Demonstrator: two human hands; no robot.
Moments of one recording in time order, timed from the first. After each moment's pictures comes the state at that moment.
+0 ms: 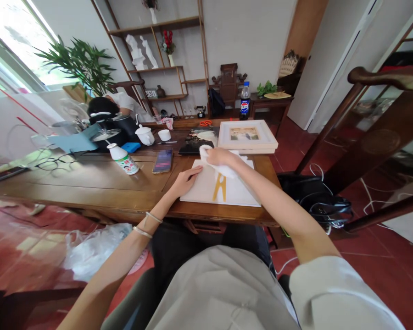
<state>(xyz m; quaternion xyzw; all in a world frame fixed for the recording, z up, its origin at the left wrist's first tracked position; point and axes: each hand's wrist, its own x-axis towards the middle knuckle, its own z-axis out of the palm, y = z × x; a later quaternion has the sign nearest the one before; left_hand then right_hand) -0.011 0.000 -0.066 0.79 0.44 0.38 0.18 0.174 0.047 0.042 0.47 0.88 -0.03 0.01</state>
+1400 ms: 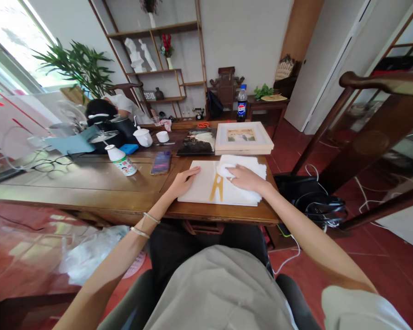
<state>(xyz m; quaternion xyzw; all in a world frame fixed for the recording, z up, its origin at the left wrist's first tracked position) -0.011 0.000 -0.067 0.79 0.44 0.38 0.18 0.263 -0.019 0.005 0.47 0.87 -0.08 -0.07</state>
